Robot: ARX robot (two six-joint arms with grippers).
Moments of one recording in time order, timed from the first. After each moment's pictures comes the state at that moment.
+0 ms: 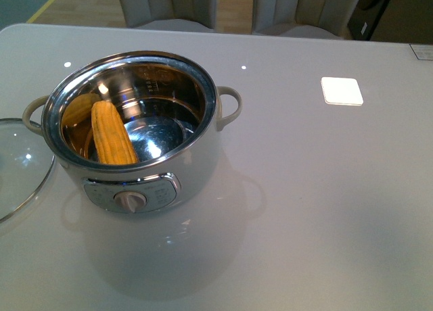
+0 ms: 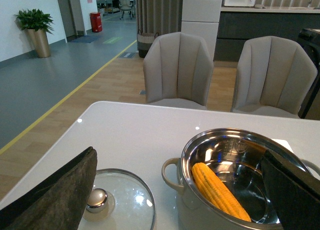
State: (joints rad) left arm 0.00 0.01 0.01 0.00 0.00 0.00; right arm 0.00 0.52 0.03 0.48 0.00 0.01
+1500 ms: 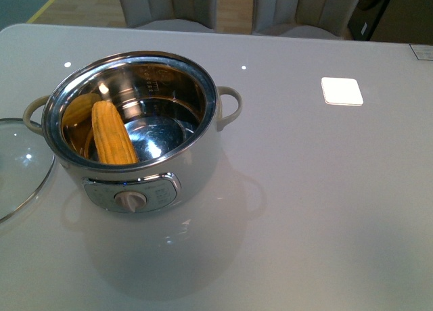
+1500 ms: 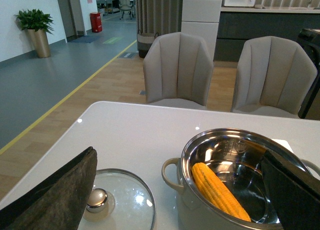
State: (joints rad) left arm 0.00 0.01 0.01 0.00 0.00 0.00; right arm 0.00 0.01 0.02 0.00 0.00 0.01
